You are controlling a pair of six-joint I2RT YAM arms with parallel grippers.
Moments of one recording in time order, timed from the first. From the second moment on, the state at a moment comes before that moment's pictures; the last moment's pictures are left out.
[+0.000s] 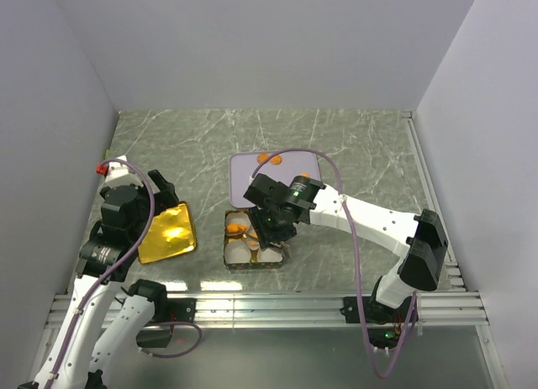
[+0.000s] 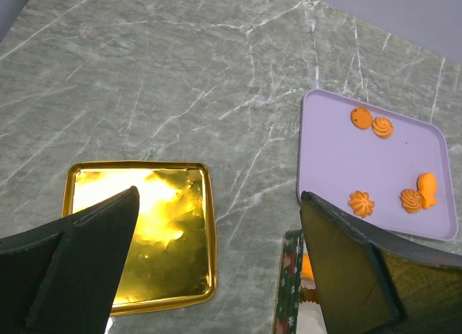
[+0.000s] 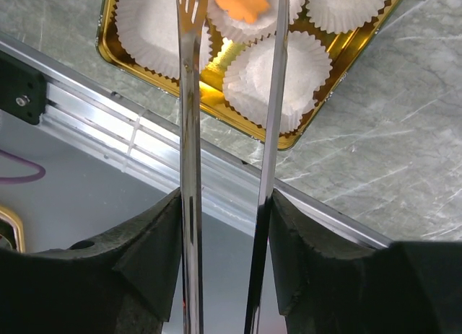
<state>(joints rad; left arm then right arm) -0.23 0.58 0.80 -0.59 -0.32 -0.44 1.07 1.60 1.44 -1.07 0.00 0.63</state>
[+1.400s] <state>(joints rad) -0.23 0.57 0.80 -0.59 -0.33 -0.44 0.63 1.73 1.81 -1.24 0.09 0.55</state>
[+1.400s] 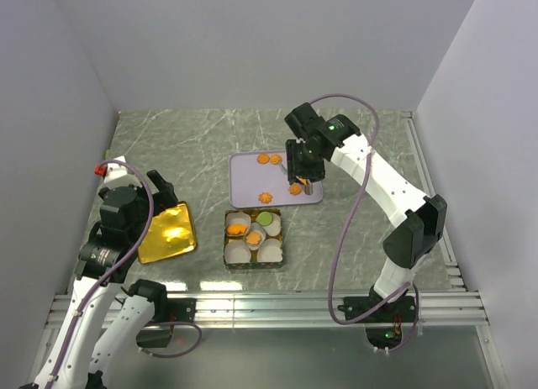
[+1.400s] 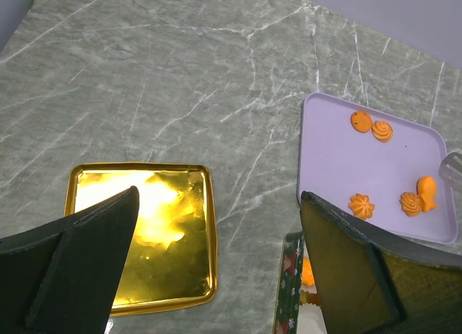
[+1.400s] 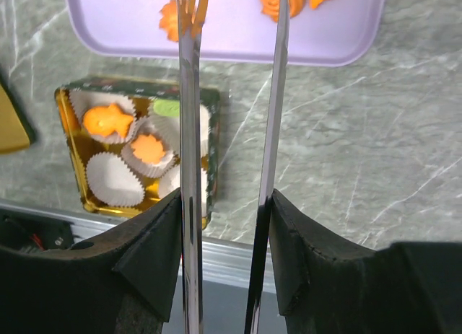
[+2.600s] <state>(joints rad) -0.23 0.60 0.80 -0.59 -0.34 -0.44 0.50 1.94 1.83 -1.24 0.06 0.50</state>
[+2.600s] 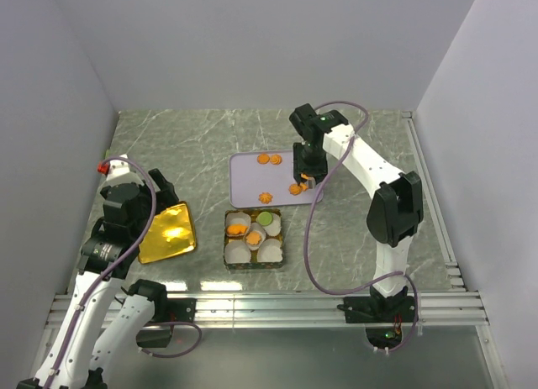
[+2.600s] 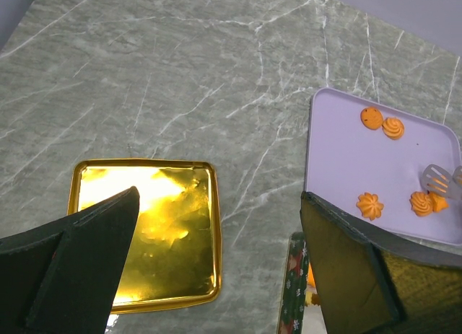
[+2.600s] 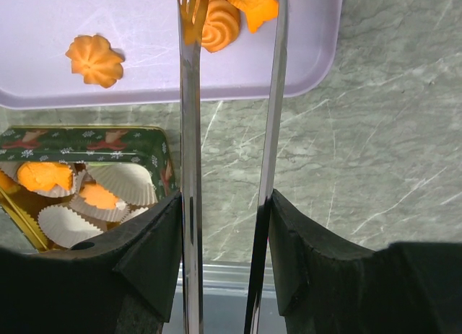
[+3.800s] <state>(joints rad) -0.22 0.60 0.80 -0.59 -0.34 -0.44 0.46 1.94 1.78 -1.19 -0.03 0.52</state>
